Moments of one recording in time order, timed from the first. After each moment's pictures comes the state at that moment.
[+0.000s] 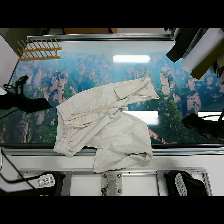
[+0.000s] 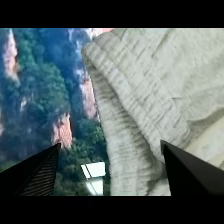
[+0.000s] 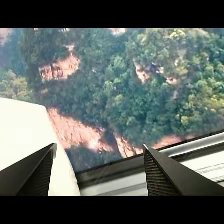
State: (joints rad) left arm 0.41 -1.49 1.24 1.16 -1.27 -1.07; right arm -0.41 -0.62 0.75 -1.25 1.25 1.60
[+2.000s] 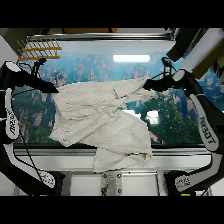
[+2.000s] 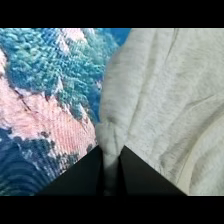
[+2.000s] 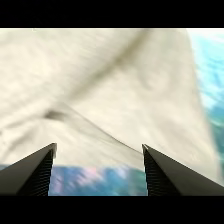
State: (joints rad) left arm 0.28 -1.84 1.77 1.08 -1.45 -0.92; right arm 0.05 -1.73 1.49 -1.10 0.86 1.40
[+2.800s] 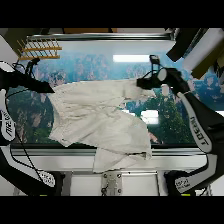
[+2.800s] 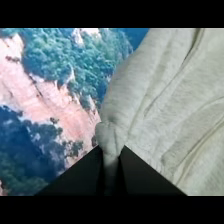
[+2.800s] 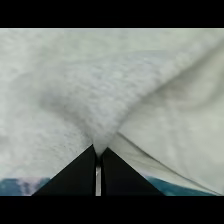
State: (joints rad) left arm 0.34 -1.81 1.76 1.08 -1.47 -0.99; right arm 0.13 -1.69 1.55 -1.42 0.91 1.63
